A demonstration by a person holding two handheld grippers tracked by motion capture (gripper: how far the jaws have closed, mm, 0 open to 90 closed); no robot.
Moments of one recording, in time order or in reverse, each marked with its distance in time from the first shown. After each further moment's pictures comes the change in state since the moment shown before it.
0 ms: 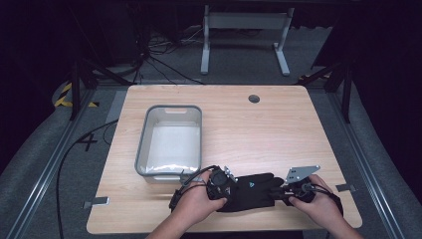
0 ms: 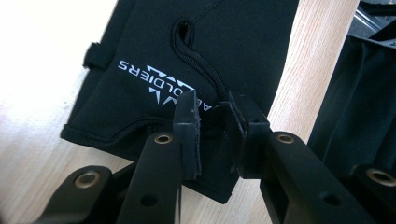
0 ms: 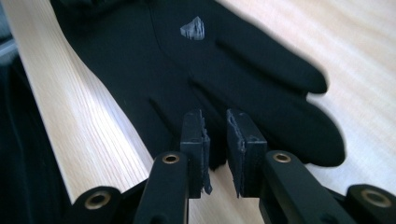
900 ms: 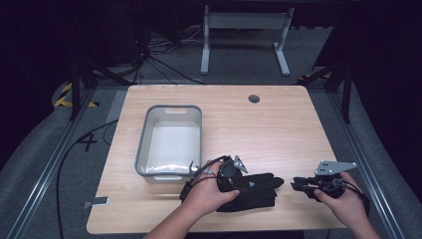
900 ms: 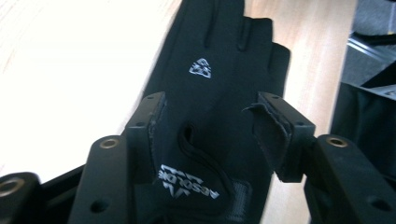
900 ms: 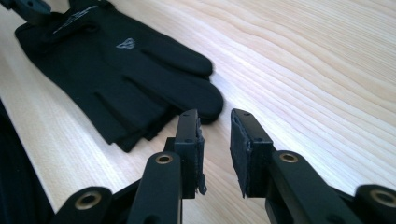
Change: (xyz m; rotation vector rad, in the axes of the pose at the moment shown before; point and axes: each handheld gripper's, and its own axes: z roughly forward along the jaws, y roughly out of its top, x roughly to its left) left arm -0.004 0.037 -0.005 -0.157 0.061 0.101; right arm -0.031 -0.027 -0.055 -0.136 -0.116 0.123
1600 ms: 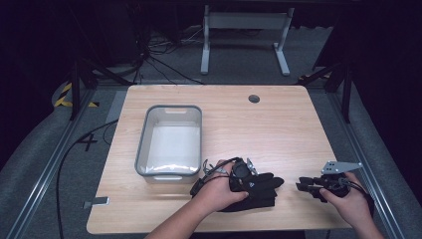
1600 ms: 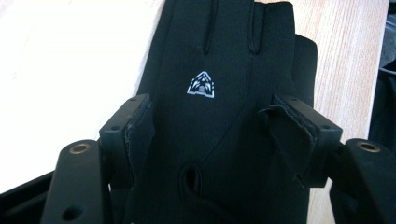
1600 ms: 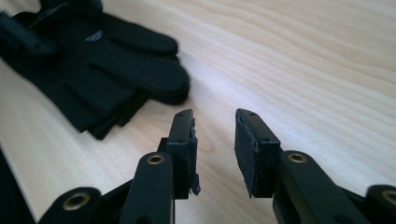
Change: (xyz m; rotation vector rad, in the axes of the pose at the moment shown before) left arm 0.000 0.009 0.030 0.066 -0.013 0.054; right arm -0.017 -0.018 0.001 0.007 0.014 0.071
